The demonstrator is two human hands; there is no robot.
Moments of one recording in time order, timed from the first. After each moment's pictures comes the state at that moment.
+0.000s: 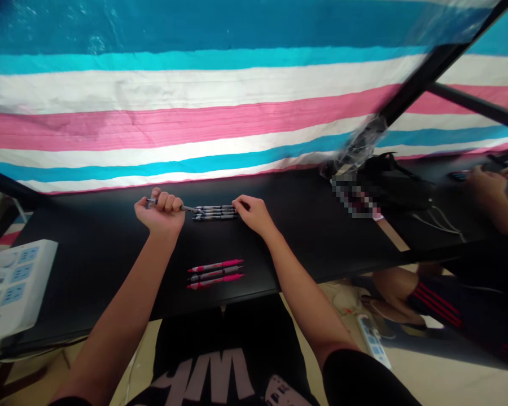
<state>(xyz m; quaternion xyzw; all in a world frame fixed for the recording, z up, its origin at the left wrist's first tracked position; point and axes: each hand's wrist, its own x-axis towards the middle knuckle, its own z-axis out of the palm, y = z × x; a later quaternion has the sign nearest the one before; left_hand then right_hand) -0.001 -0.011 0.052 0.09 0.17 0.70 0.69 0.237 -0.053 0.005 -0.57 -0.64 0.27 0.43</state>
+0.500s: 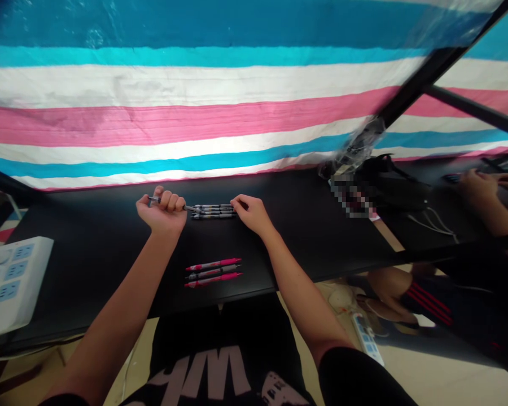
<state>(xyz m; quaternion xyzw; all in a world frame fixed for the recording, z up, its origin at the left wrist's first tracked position) 0.005 -0.015 0.048 0.09 0.17 0.69 0.70 0.234 -0.054 0.006 -0.57 -0.64 0.27 0.43</state>
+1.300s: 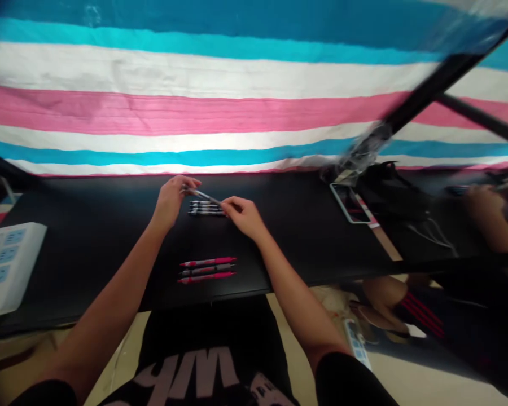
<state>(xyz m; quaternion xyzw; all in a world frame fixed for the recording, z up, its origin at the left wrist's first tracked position) 0.013 -0.007 0.046 0.53 0.37 0.55 0.53 0.216 -0.064 0.015 -0.52 -0.61 0.38 0.46</state>
